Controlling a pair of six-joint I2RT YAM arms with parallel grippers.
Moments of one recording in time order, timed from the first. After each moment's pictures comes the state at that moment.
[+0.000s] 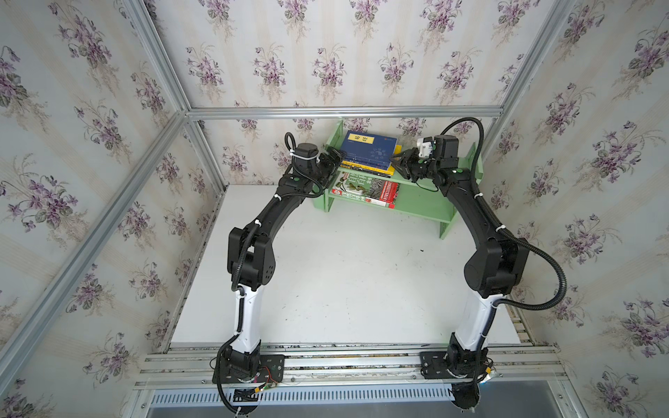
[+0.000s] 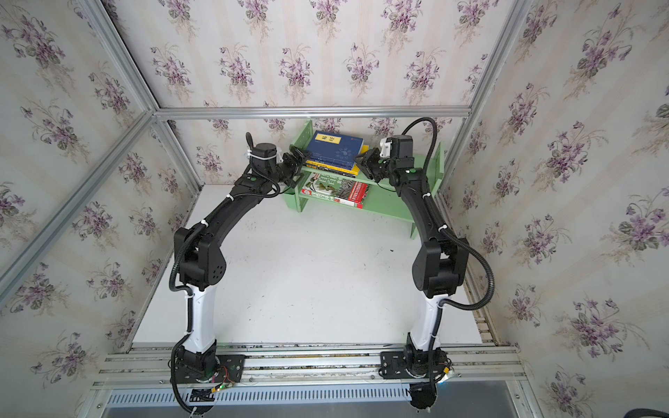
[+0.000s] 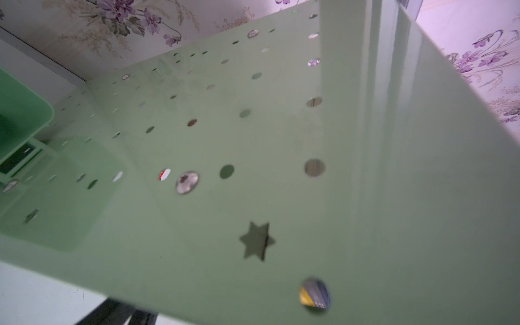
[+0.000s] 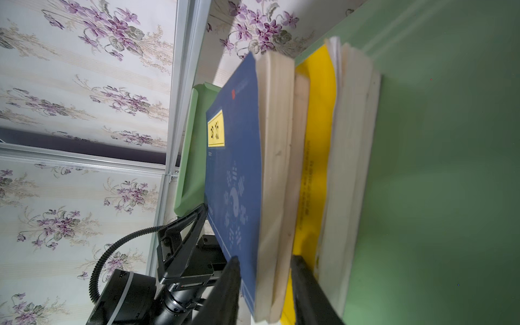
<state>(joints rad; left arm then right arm) -0.32 2.18 2.09 -0.21 0.32 -1.21 0.09 1.96 1.97 -0.42 -0.59 0.95</state>
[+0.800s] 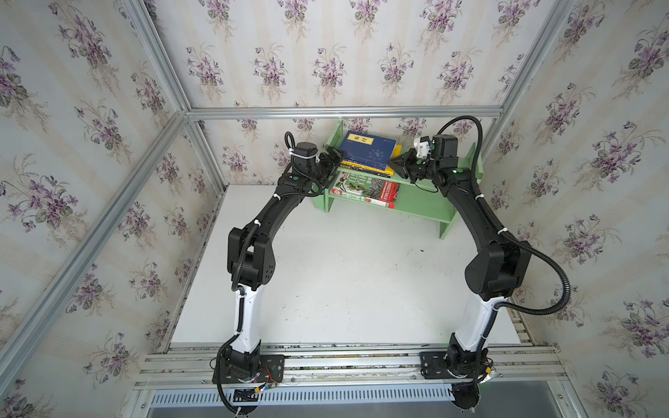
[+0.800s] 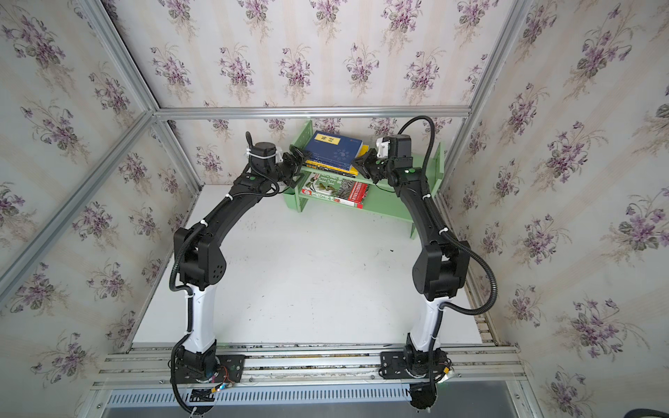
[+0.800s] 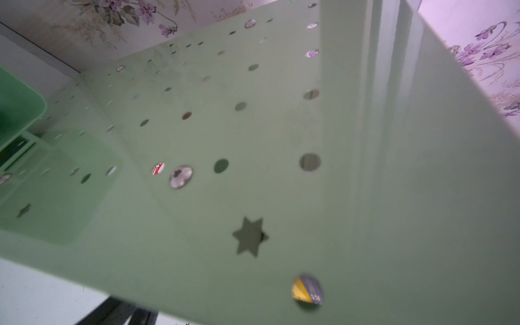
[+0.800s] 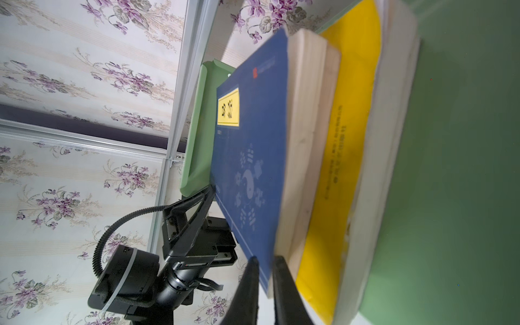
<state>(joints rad) -0.32 2.18 2.10 -0.23 0.37 -1.21 0.12 1.92 1.97 -0.46 -0.61 0.91</state>
